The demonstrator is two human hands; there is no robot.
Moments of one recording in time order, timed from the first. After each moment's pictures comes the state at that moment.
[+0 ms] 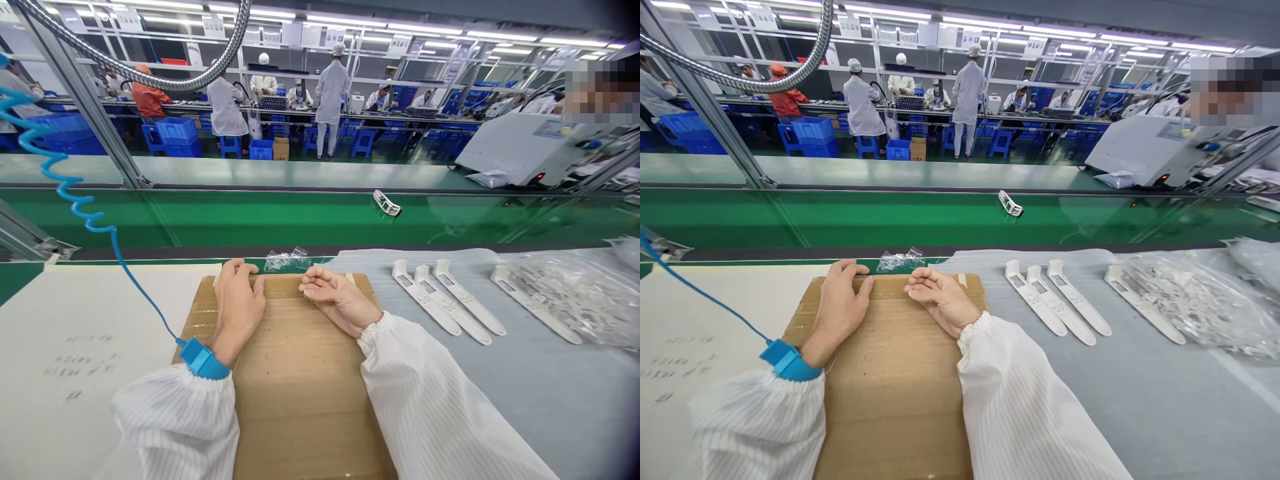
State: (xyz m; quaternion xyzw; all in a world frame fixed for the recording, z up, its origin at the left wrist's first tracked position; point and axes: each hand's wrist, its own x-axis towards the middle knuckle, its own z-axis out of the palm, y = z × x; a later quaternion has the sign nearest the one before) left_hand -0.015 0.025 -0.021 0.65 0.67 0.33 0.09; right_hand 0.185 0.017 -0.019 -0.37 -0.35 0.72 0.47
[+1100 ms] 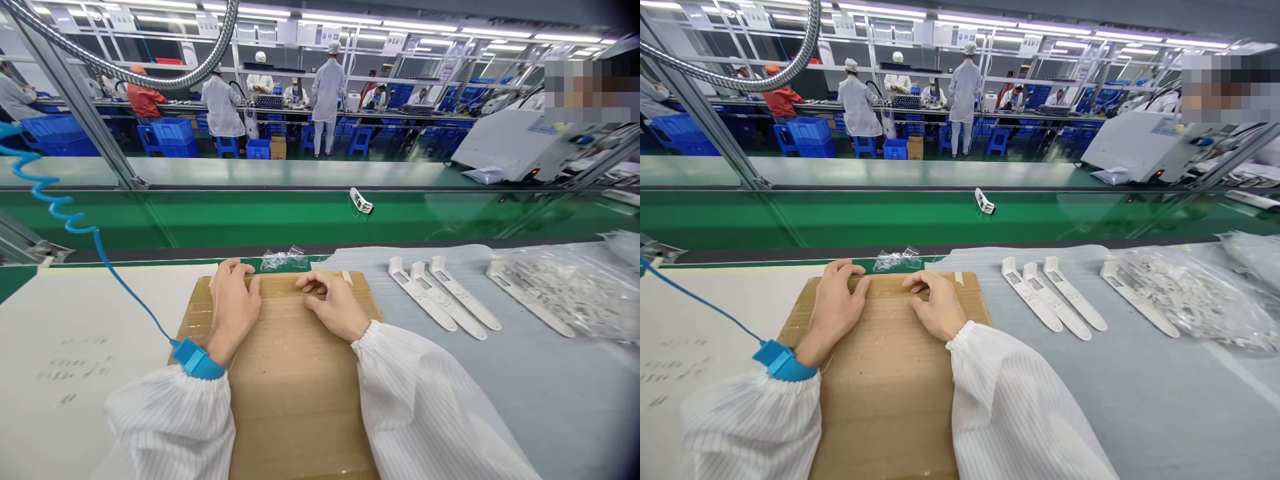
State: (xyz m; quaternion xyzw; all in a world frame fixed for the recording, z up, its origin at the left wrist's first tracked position) left_hand -0.017 0.025 -0.023 0.65 0.67 0.33 0.10; right_hand 0.182 0.008 -0.020 -0.53 -0.66 0.37 0.38
